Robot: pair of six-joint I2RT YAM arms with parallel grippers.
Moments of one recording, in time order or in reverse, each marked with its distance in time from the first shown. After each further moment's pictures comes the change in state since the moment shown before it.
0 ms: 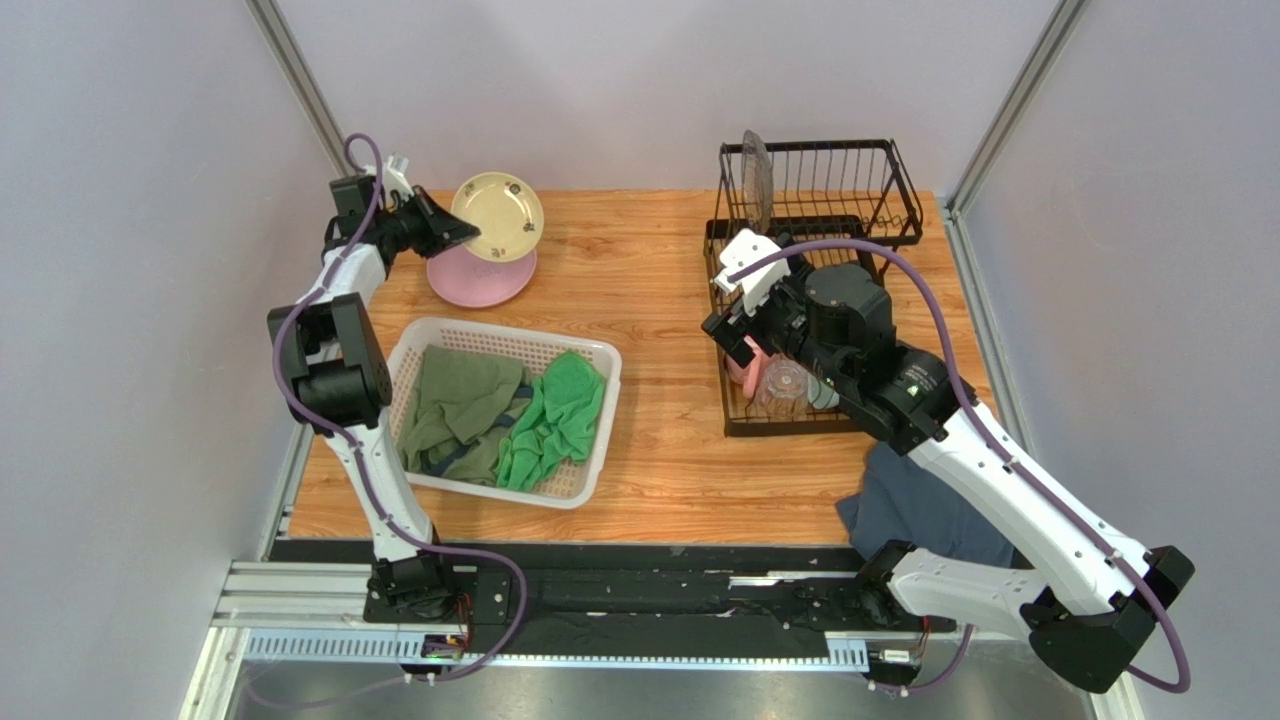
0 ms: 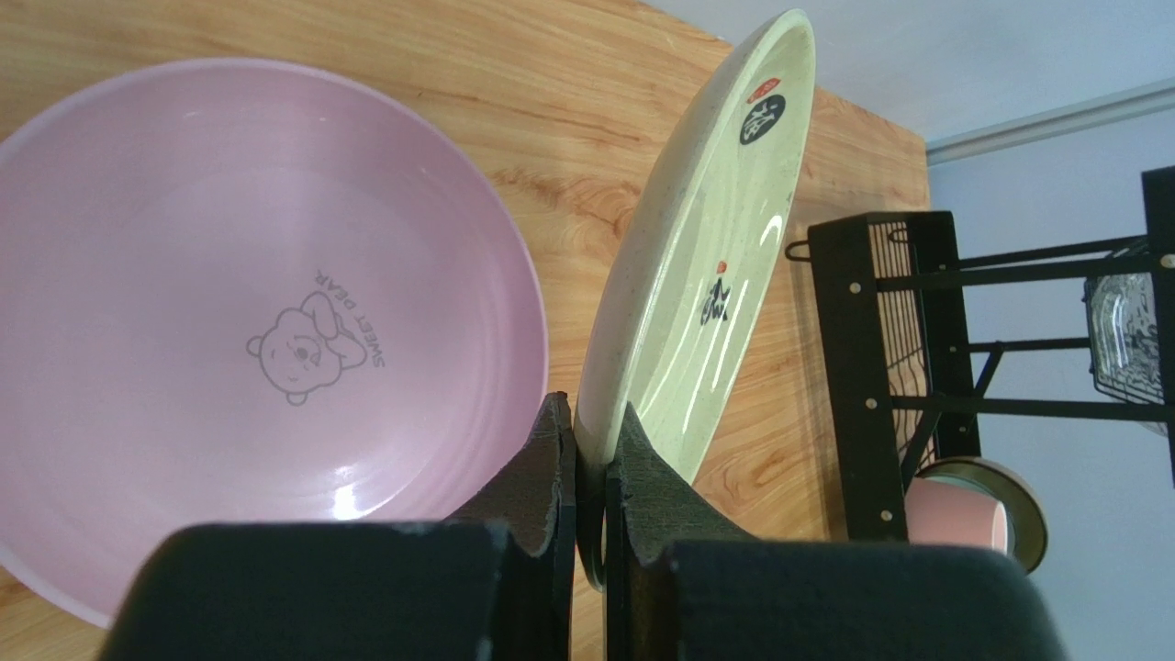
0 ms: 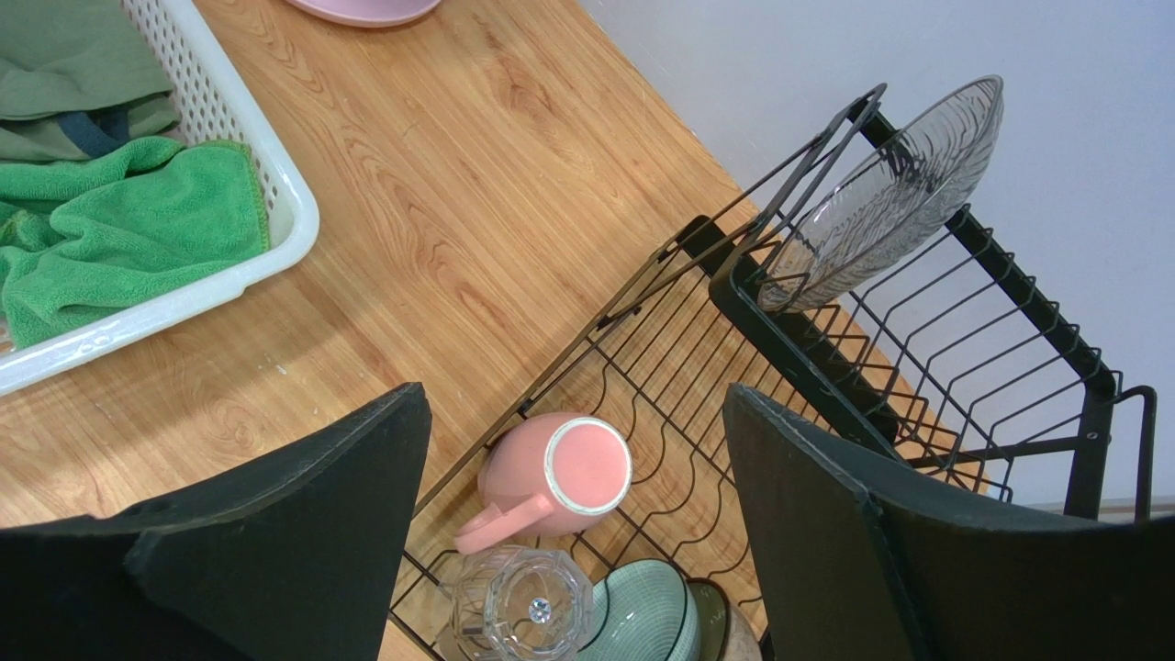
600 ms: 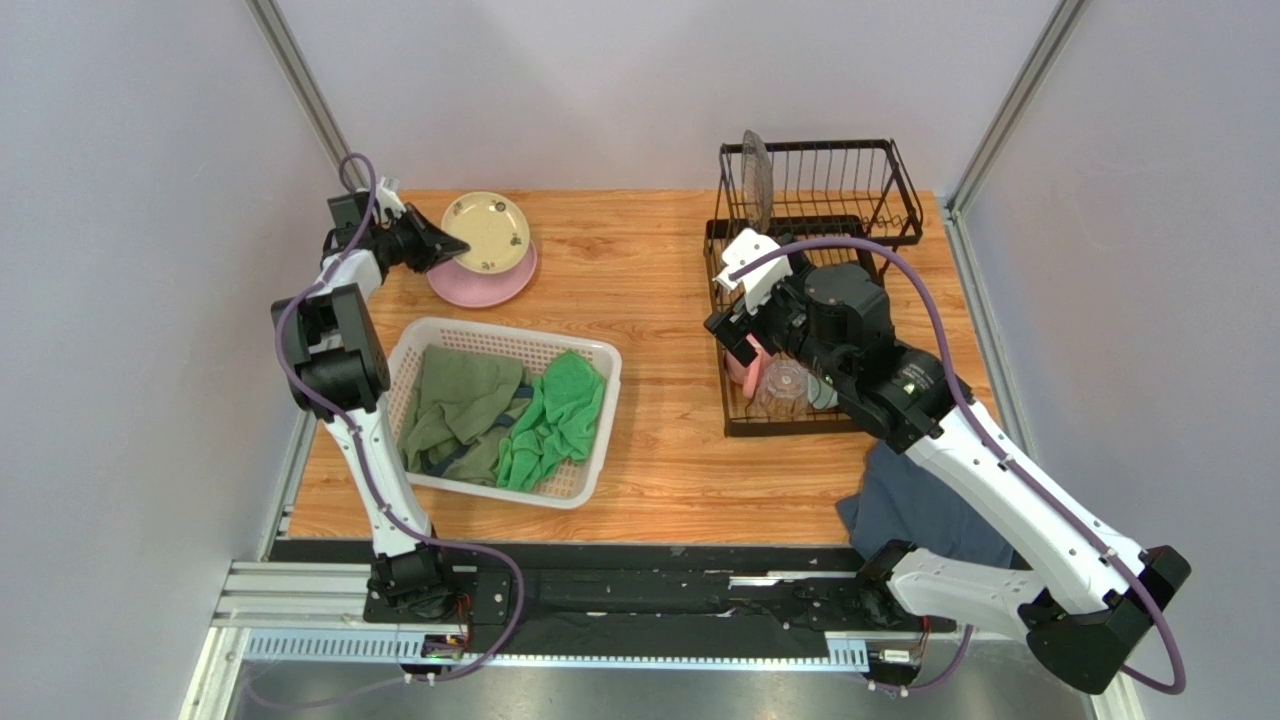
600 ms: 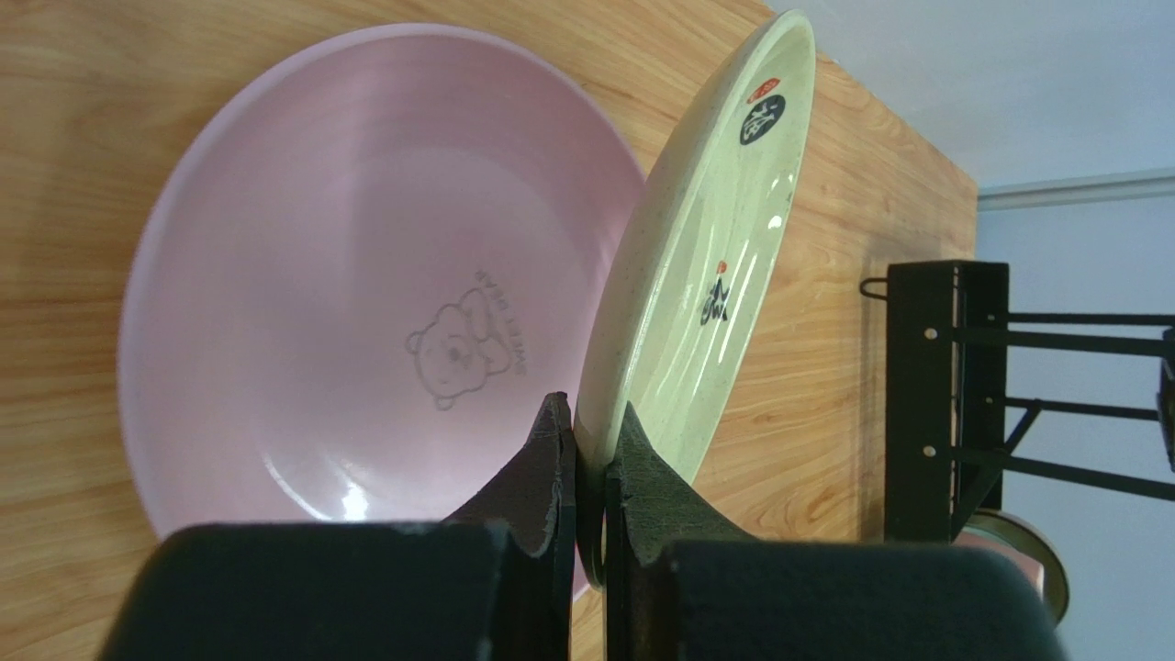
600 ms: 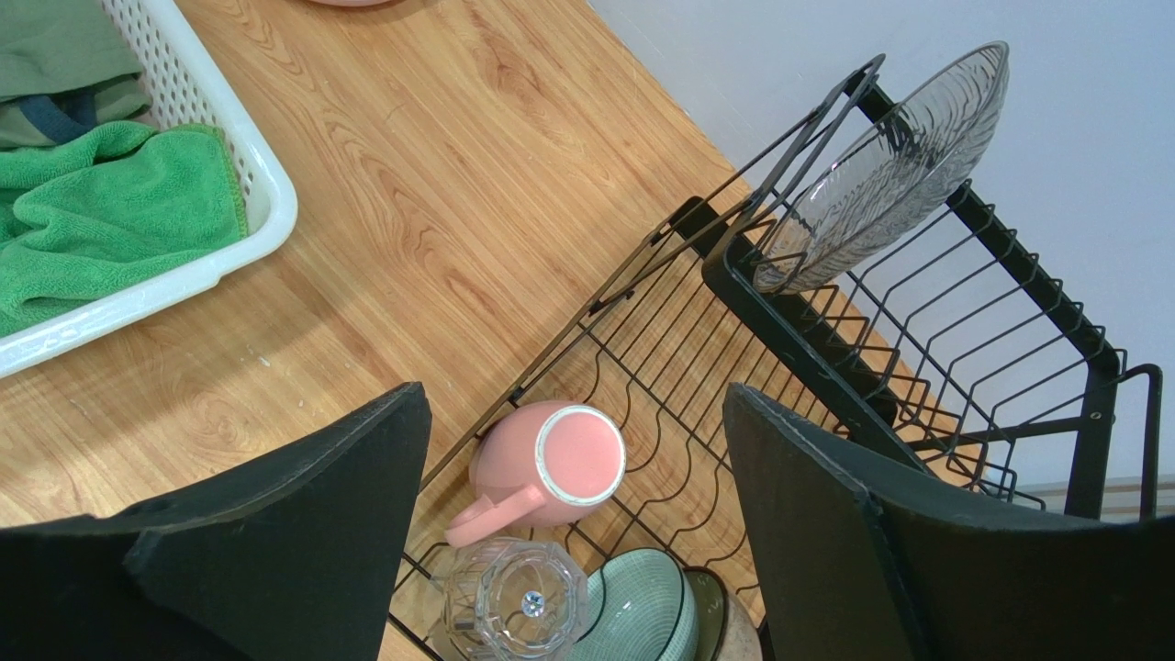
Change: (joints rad) left arm 0.042 0.157 0.069 -0.008 -0.022 -0.032; right arm -0.025 0.003 -0.025 0.014 0.000 0.000
